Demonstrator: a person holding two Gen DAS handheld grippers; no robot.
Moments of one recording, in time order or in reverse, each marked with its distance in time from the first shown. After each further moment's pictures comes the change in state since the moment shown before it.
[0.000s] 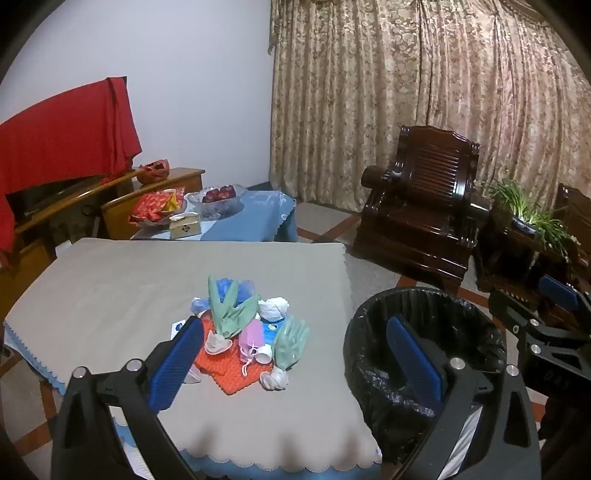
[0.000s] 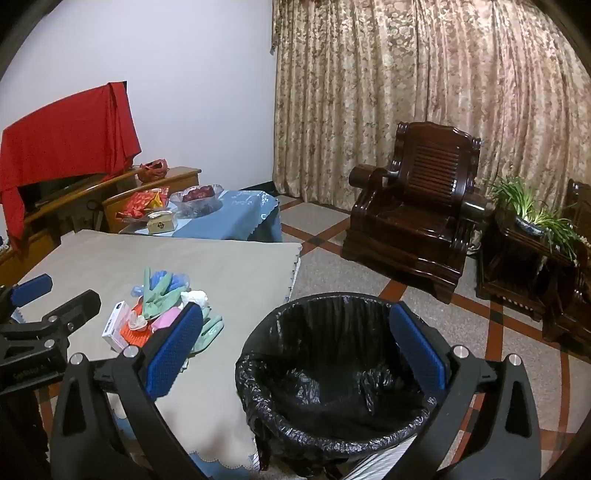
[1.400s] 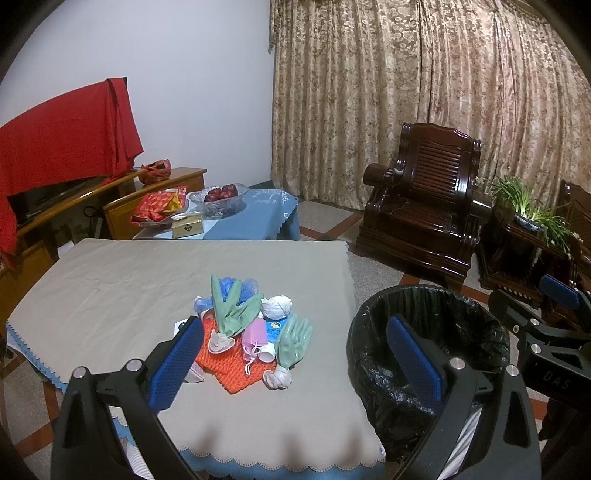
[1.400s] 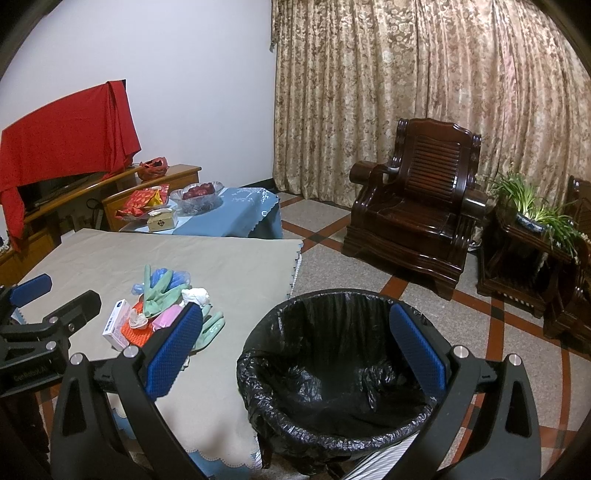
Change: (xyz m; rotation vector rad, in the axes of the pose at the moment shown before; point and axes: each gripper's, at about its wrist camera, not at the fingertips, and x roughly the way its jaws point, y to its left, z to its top) left arm 0.005 0.006 -0.003 0.009 0.007 0.008; right arm 0.001 -0.002 -0.003 0.003 0.008 0.001
